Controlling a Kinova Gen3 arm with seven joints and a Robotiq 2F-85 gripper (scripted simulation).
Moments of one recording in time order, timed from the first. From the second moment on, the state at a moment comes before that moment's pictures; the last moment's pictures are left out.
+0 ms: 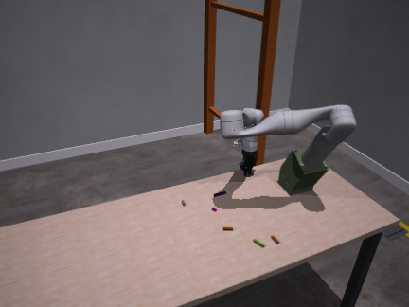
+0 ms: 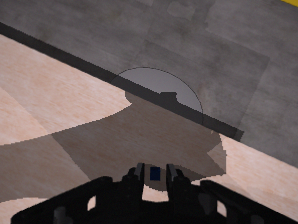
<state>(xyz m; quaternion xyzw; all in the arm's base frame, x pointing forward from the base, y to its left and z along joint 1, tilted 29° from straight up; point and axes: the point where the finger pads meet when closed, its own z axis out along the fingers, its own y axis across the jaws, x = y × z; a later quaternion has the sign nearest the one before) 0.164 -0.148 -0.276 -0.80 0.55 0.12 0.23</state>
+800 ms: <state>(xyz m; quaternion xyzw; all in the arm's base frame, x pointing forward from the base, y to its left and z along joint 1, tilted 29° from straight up) 0.164 -0.148 -0.276 -0.80 0.55 0.12 0.23</state>
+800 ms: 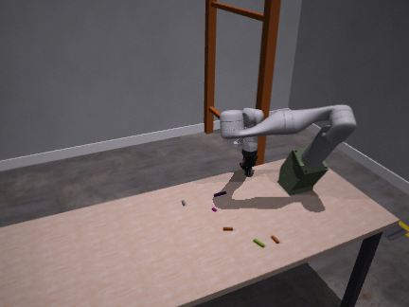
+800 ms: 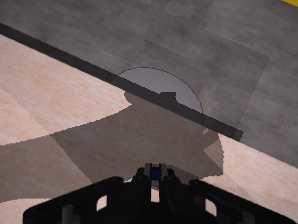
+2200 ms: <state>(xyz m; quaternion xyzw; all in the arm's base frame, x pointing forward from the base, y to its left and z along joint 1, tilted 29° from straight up) 0.153 -0.190 -0.202 -0.80 0.55 0.12 0.22</state>
